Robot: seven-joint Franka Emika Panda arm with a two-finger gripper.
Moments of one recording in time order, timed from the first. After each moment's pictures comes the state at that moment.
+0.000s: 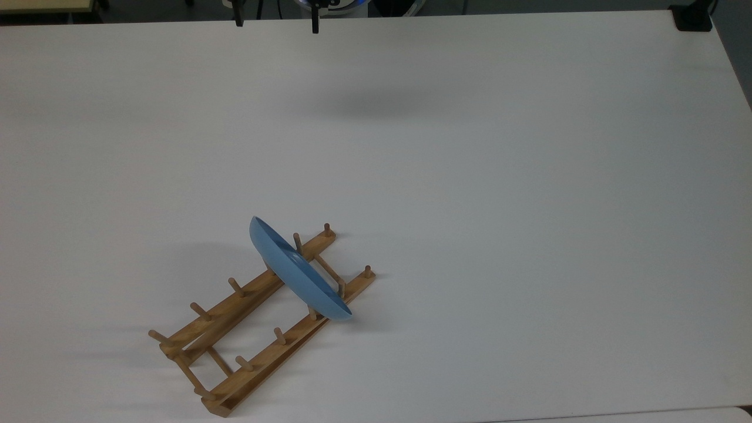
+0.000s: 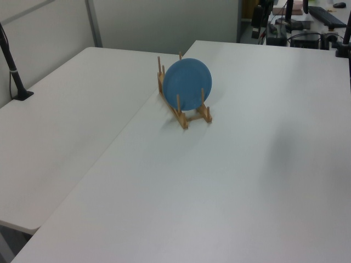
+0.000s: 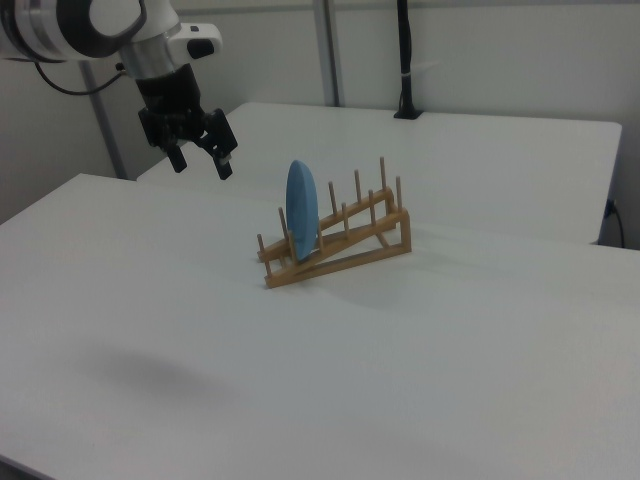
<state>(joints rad) -0.01 -0.04 0.02 -1.64 -0.06 1.72 0.04</state>
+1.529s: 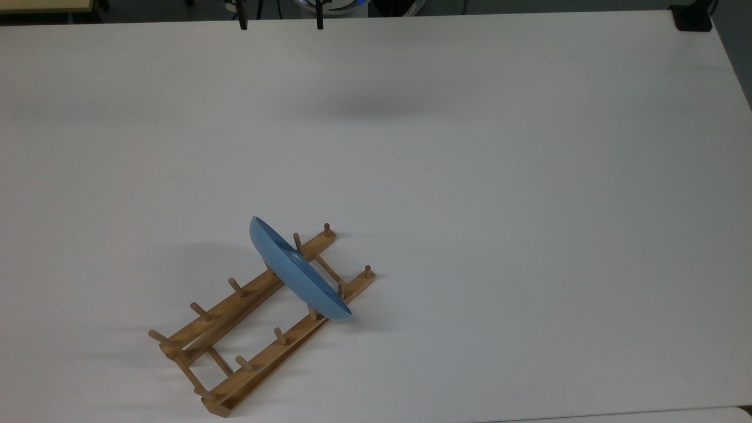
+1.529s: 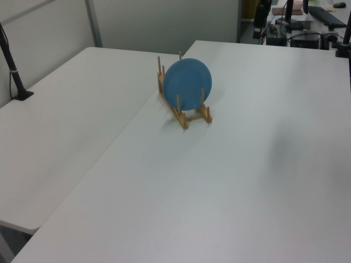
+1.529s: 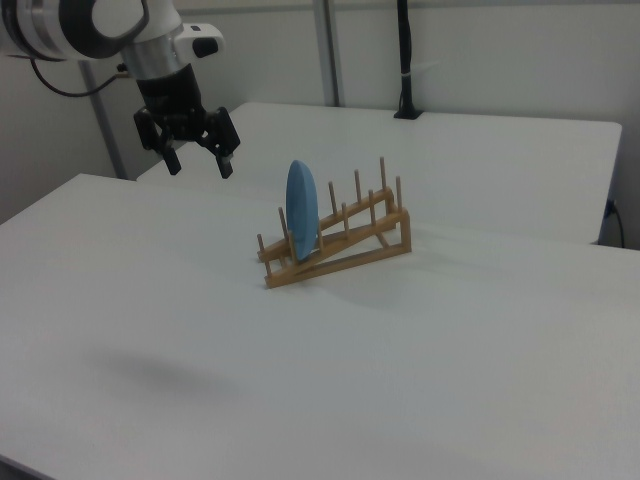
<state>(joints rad) -0.01 -0.04 0.01 -1.64 -0.03 1.71 -0.12</state>
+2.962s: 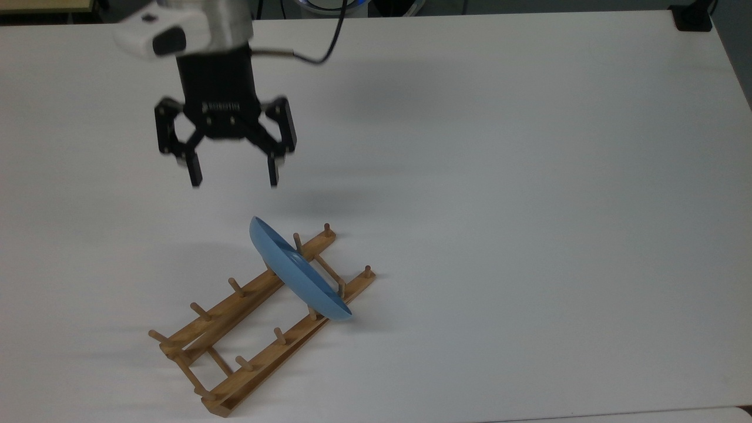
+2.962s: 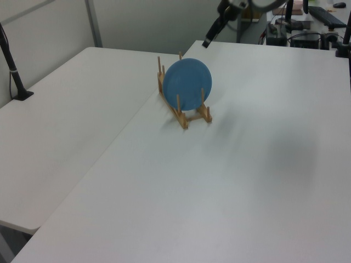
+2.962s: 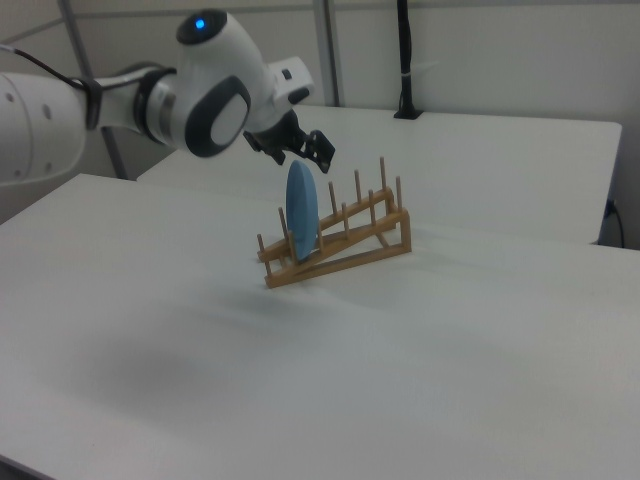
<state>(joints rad) -0.07 0.26 -0.01 -1.64 0.11 2.48 -0.16</state>
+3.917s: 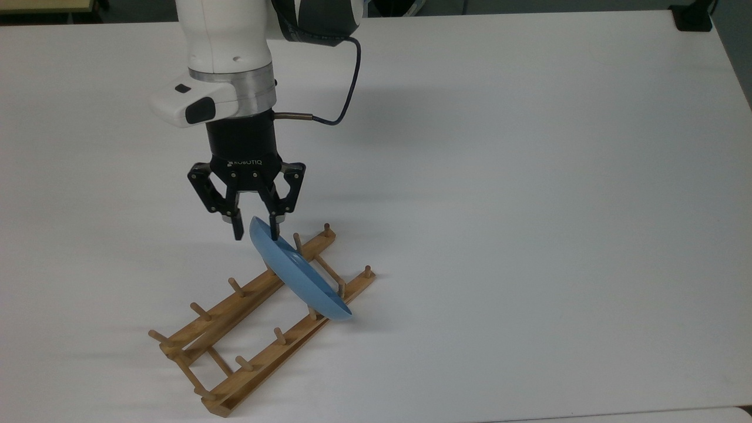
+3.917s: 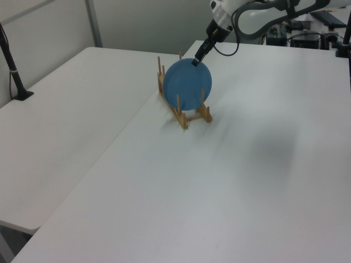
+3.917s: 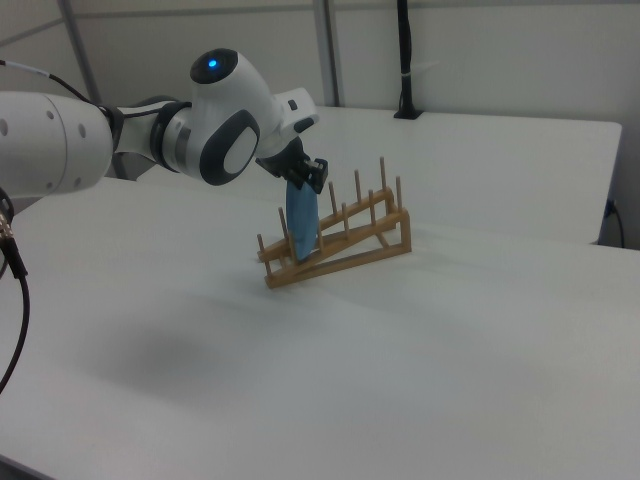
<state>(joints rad) -0.05 0.37 0.00 -1.64 0.11 2.60 -0.14</state>
